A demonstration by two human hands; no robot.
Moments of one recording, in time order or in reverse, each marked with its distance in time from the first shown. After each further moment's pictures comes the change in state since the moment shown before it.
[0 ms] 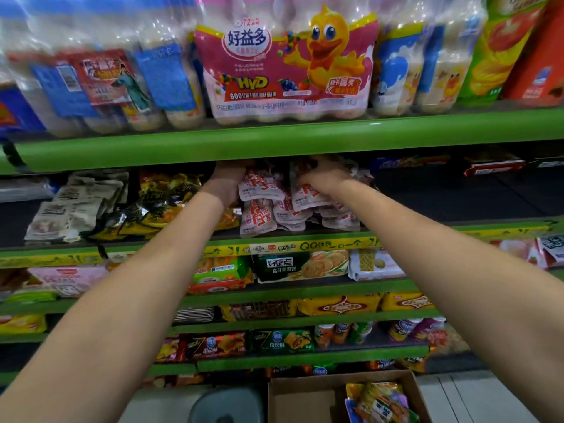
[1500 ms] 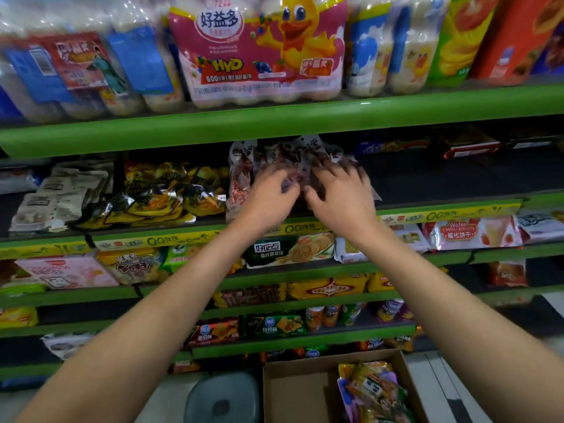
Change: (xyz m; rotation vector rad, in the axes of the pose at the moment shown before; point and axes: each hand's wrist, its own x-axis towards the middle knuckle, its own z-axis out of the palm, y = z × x) left_hand -0.111 -0.033 0.068 0.738 -0.098 0.622; right_hand -0.106 0.048 0.006 -0.354 0.386 -0.249
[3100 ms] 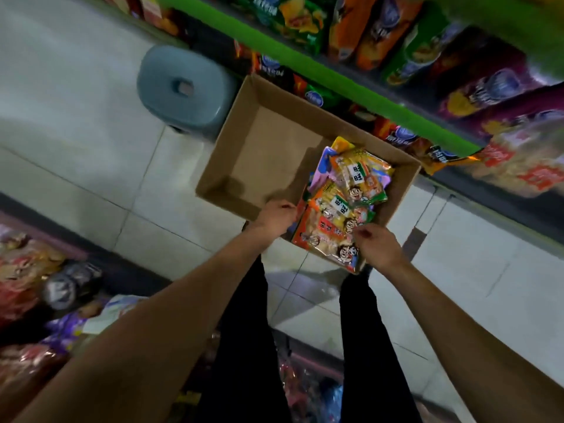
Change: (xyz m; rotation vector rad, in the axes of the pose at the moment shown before) left_hand -0.429 -0.122 0.520 -0.616 -0.278 -1.551; right_hand -0.444 0.329 0.310 0.222 -1.333 0.418
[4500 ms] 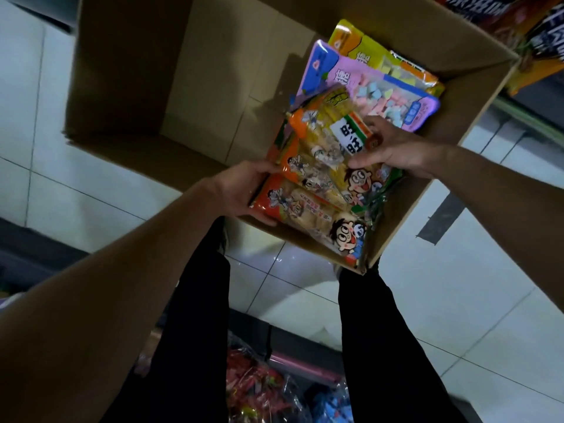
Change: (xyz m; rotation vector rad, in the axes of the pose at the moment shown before) left_hand 0.218 -0.102 0.082 -0.419 -0.561 -0.306; right_hand 0.318 0.131 0.039 0.197 -0.446 -0.104
